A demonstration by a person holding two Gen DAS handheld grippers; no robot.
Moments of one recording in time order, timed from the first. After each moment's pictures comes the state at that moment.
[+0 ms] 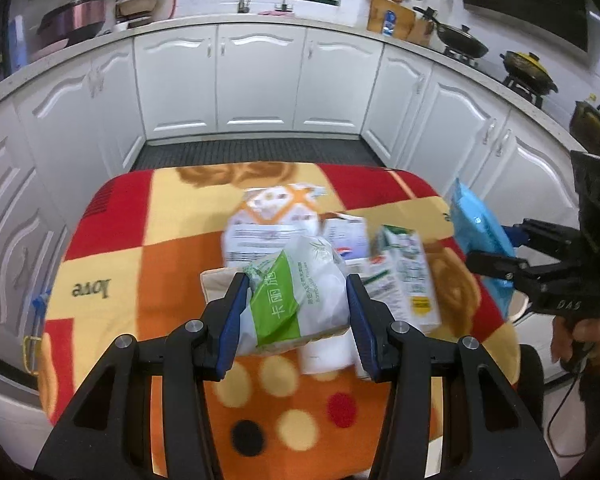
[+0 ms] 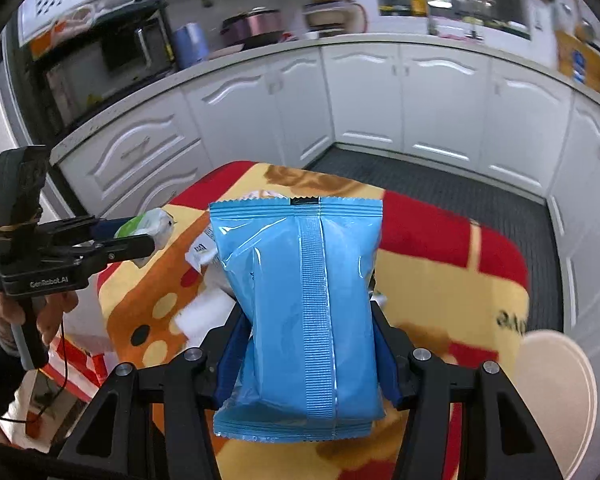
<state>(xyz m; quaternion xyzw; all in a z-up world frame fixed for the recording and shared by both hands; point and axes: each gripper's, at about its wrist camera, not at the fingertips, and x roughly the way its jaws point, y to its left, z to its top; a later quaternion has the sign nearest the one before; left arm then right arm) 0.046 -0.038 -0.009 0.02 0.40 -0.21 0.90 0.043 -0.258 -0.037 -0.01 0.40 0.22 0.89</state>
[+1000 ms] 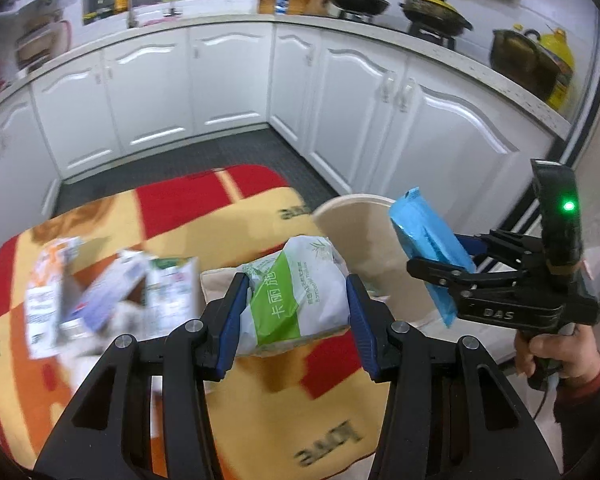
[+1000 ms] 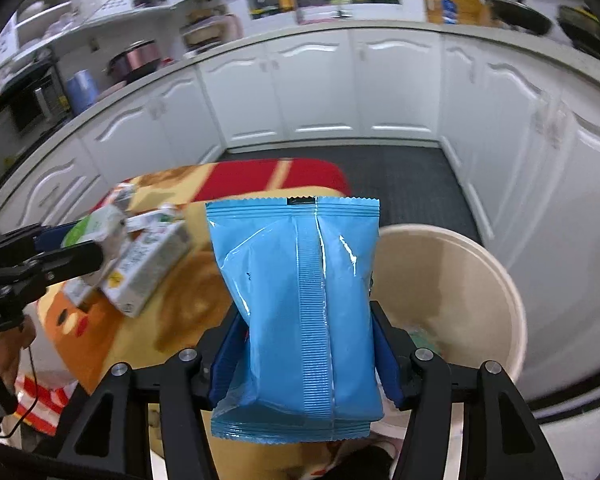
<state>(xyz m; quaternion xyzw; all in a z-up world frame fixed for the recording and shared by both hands) 0.012 -0.241 -0.005 0.08 0.39 -0.33 0.85 -0.030 -0.432 -0.061 0.07 0.42 0.03 0.90</state>
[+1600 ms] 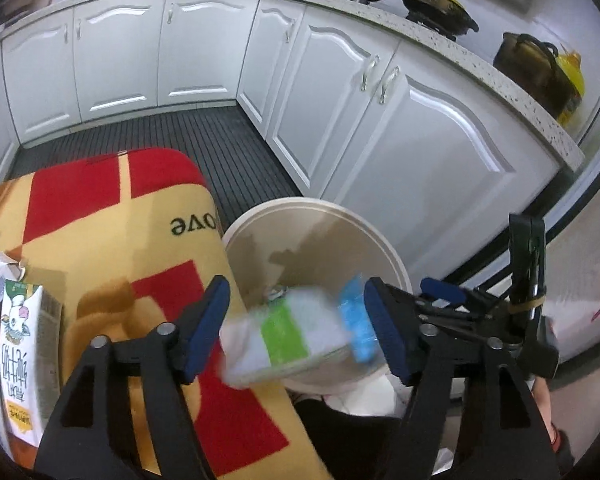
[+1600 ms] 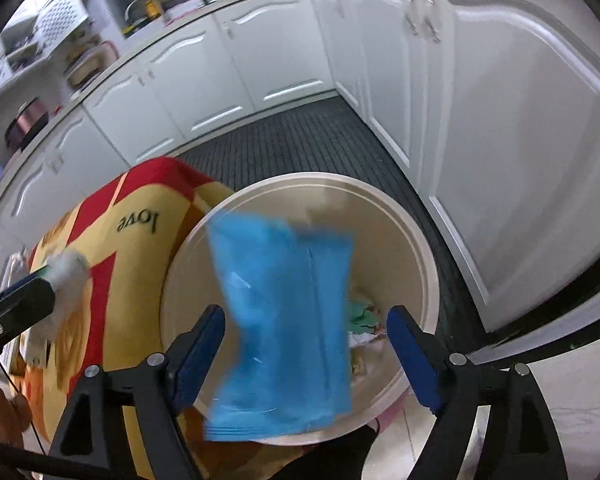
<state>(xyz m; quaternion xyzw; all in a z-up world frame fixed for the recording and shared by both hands) 0.045 -0.341 -0.042 0.02 0.44 -0.36 0.82 -0.028 -0.545 -0.112 0.19 0.46 -0.10 0.86</state>
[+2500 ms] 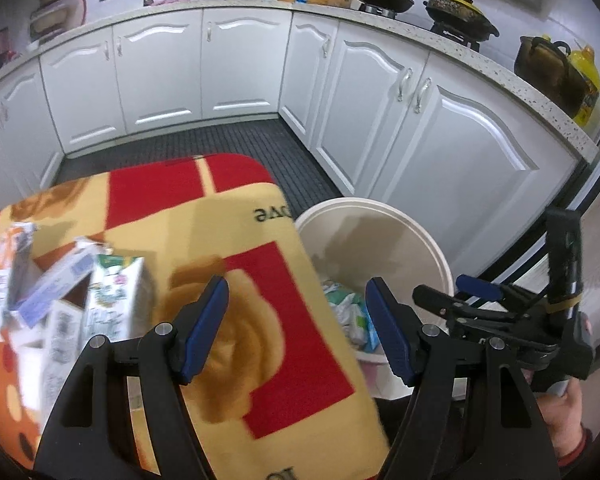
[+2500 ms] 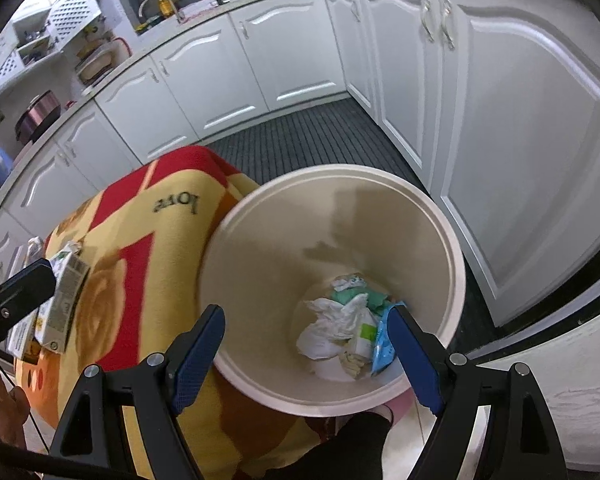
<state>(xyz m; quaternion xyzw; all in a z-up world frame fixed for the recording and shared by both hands) 0.022 -0.276 -0.023 0.05 0.41 -0.29 0.86 -0.040 -0.494 -0.088 0.17 0.45 -0.07 0.87</state>
